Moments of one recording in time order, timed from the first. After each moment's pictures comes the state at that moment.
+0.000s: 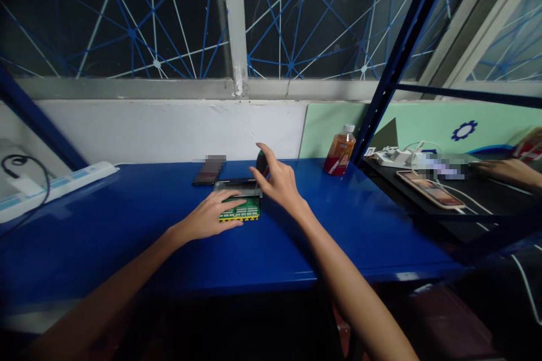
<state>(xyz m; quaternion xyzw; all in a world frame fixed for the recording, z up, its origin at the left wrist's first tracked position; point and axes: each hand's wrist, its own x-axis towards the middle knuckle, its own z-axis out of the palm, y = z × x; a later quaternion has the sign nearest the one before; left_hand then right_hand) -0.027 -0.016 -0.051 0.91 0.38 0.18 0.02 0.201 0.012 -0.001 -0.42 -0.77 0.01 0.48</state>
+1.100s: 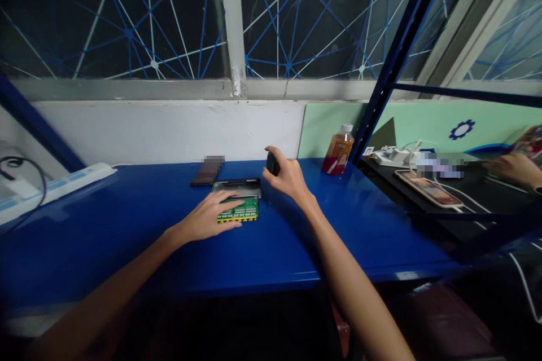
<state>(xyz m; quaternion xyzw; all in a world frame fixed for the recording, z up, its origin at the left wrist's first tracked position) -0.027 -0.016 -0.051 0.91 0.38 0.18 0.02 0.225 0.030 0.001 -0.45 -0.77 0.01 0.45</state>
